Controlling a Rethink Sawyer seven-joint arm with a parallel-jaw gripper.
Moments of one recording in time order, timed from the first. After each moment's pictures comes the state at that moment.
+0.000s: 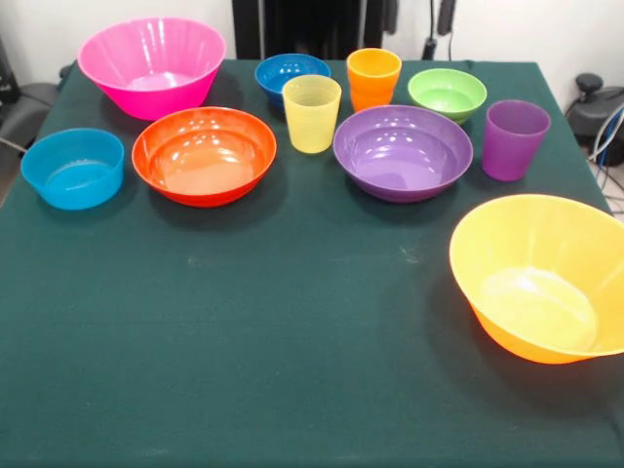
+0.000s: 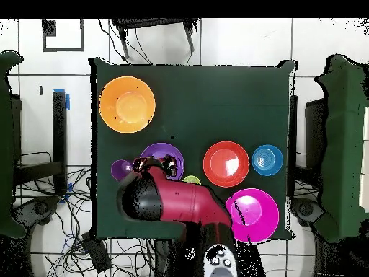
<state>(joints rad) -0.15 -0.95 0.02 2.02 0.00 0.23 1.60</state>
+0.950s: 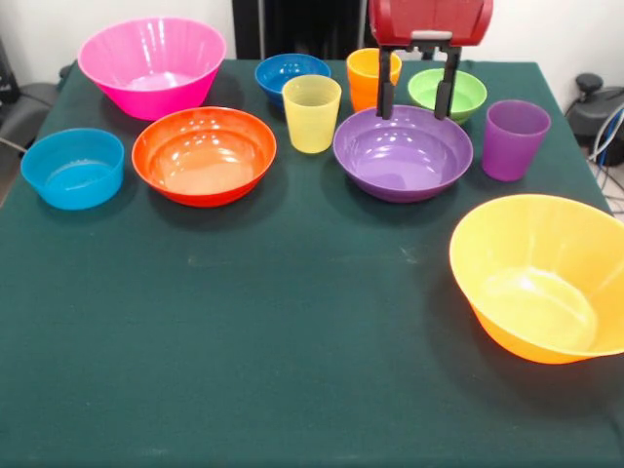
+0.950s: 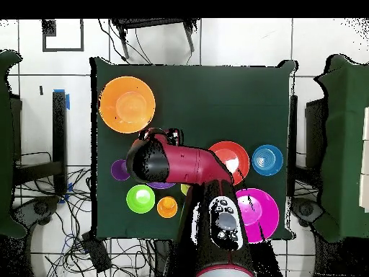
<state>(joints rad) -0.16 -0.77 0.04 1.80 0.00 0.23 1.60</state>
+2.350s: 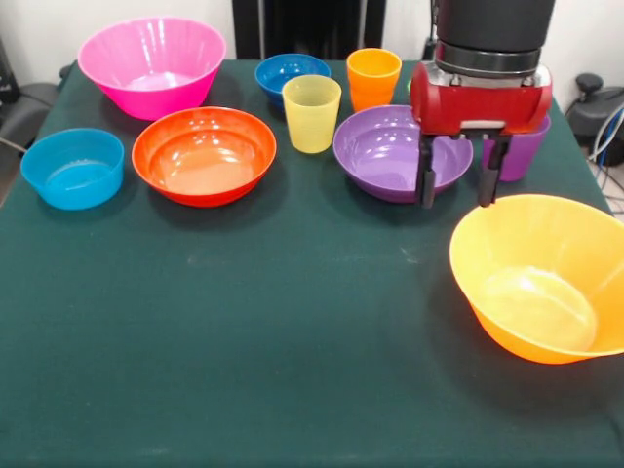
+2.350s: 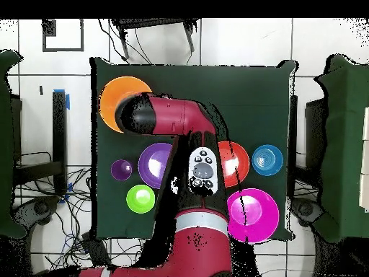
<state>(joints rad) -0.06 -0.54 -0.02 1.36 0.01 0.47 1.60</state>
